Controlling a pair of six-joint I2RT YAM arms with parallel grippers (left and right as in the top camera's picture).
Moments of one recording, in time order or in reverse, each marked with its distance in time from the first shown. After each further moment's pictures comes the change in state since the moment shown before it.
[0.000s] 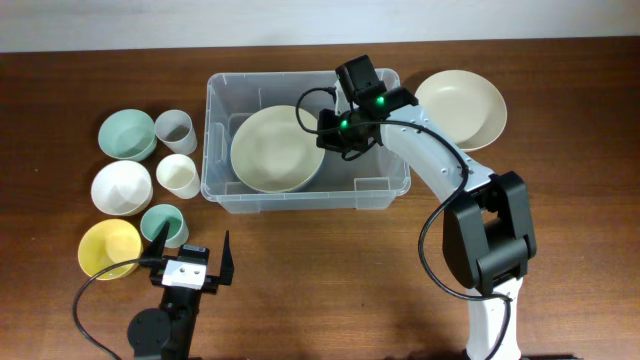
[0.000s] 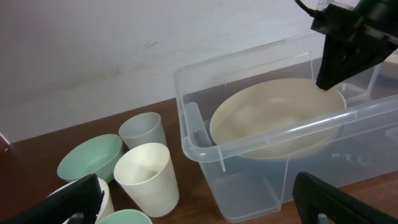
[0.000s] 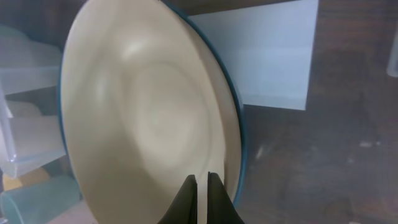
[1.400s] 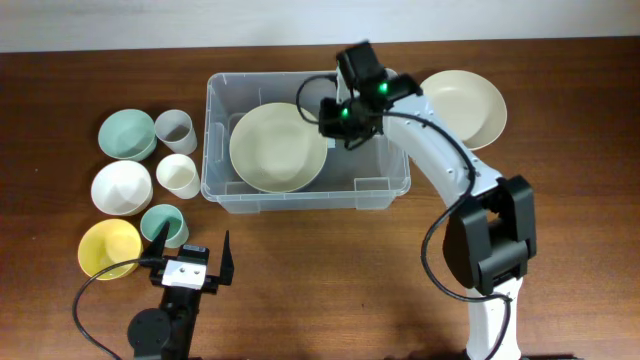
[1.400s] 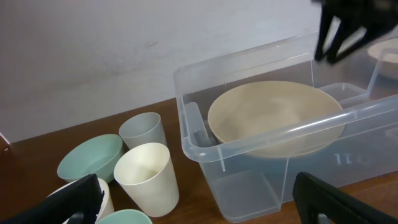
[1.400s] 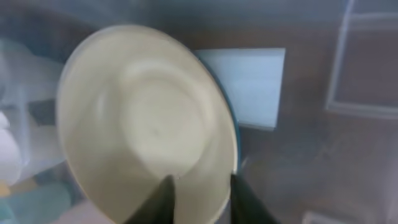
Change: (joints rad) left arm 0.000 0.000 0.000 0.000 0.000 0.000; right arm -0.005 -0.003 0.186 -0.161 0.110 -0.064
